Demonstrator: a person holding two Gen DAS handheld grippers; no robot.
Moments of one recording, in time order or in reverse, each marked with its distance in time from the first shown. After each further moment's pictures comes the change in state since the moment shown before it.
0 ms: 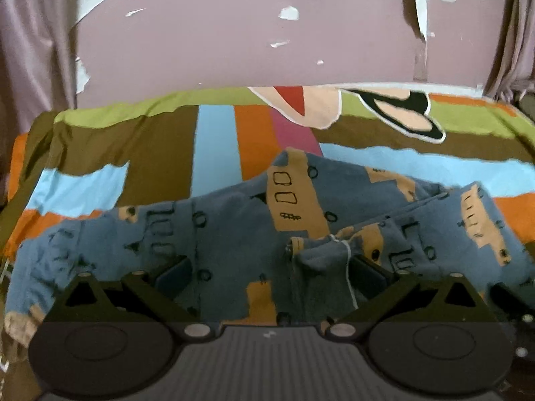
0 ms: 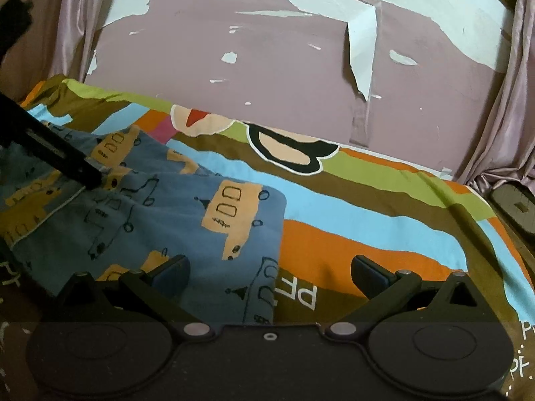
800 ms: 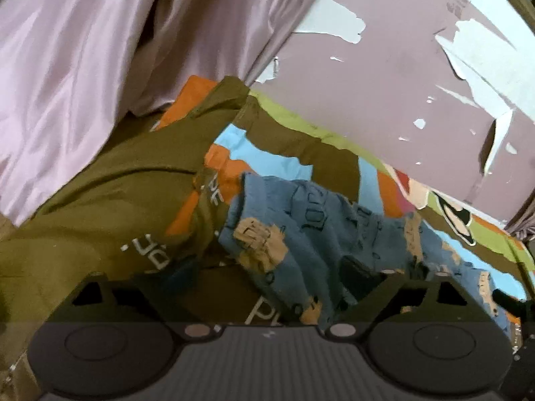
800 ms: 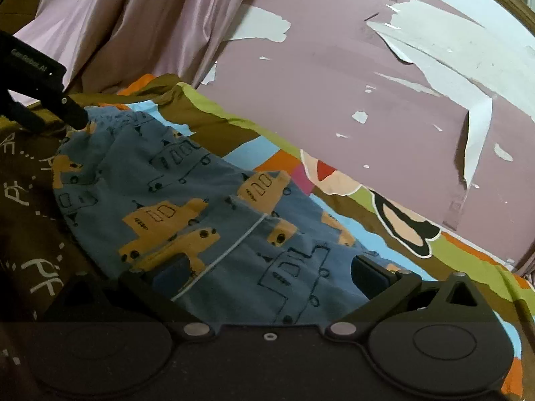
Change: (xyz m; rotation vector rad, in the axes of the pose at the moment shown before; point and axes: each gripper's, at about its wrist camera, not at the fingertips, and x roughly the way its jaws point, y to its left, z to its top) left arm -0.091 0.169 -0.094 -0.450 -0.189 -0.019; right arm -0.014 0.115 0.021 -0.247 -0.126 0.192
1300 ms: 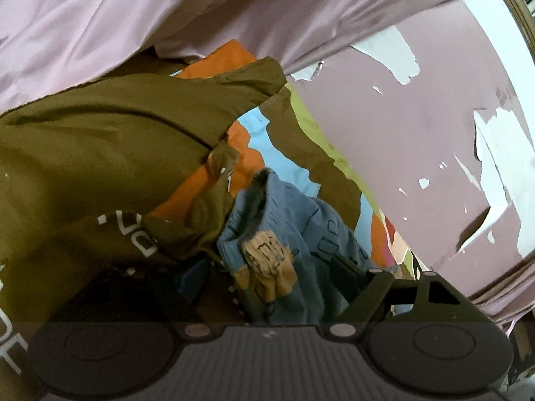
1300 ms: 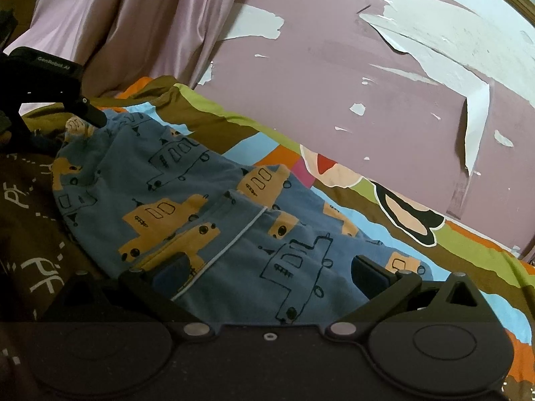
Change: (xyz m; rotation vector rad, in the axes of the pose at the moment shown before) left arm 0.043 0.050 -0.005 -0.360 -0.012 -0.163; right arm 0.000 -0.006 -0.007 0.042 -0.003 0.017
